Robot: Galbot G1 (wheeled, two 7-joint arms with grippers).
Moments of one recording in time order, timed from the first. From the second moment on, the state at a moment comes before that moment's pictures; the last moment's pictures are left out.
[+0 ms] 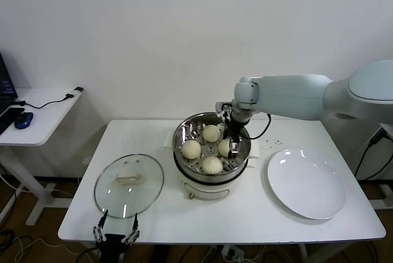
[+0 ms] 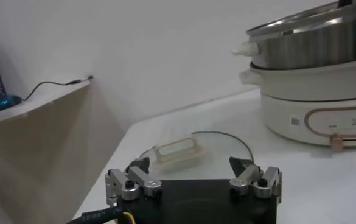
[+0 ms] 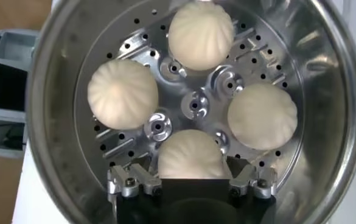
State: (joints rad) left arm 1.82 -1.57 -0.60 -2.00 0.23 -0.05 -0.04; right arm 0.77 1.25 -1.87 1.11 0.96 -0.28 -0.89
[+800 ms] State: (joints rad) left arm 1.86 -1.57 -0.61 -2.06 0.26 -0.09 -0.03; right arm 0.53 0.66 -1.41 1.44 0.95 0.06 -0.50
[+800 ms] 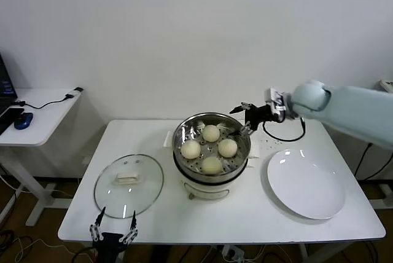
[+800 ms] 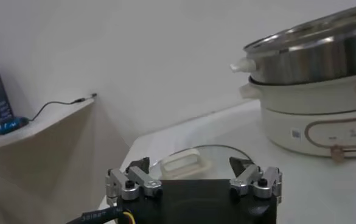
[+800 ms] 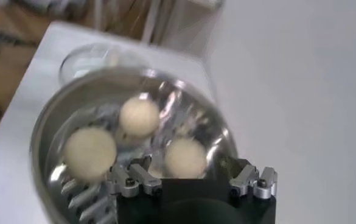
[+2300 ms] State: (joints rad) left arm 1.68 -1.56 -0.64 -2.04 1.34 -0.03 -0.08; right arm -1.30 0.98 0.62 1.70 0.54 0.14 -0.18
